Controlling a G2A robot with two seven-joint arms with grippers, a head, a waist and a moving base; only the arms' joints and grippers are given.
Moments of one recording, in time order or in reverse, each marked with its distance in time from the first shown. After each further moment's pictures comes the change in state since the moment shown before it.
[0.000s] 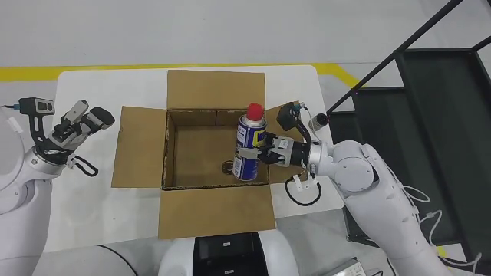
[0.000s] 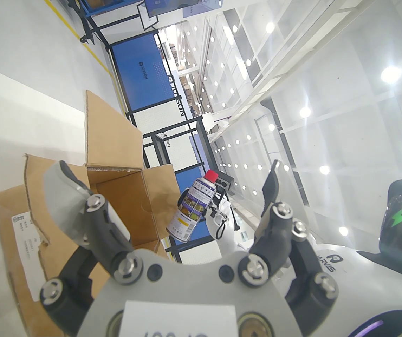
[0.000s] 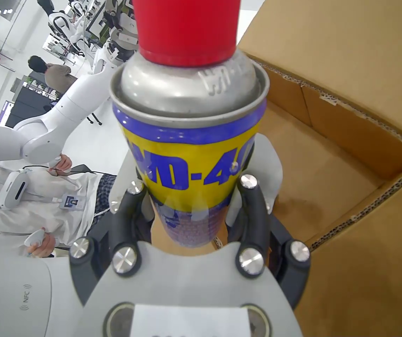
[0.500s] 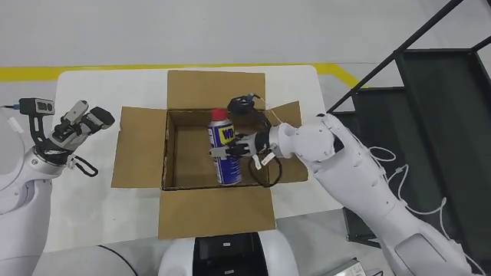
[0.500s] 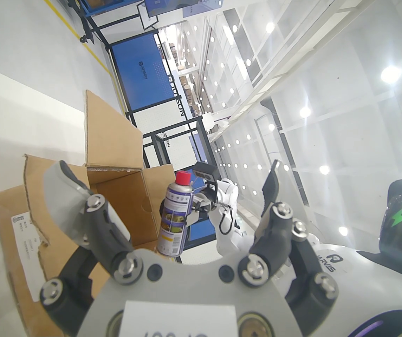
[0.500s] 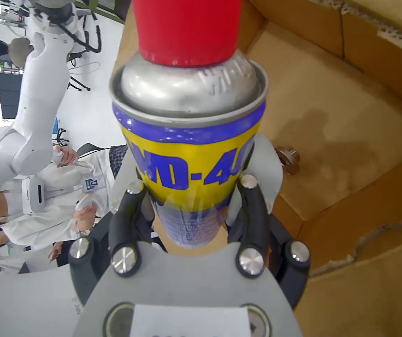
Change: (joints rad) left arm 0.000 0.000 0.000 0.000 0.000 0.000 0.000; right arm 0.427 -0.073 -0.366 0.188 0.067 0.550 0.290
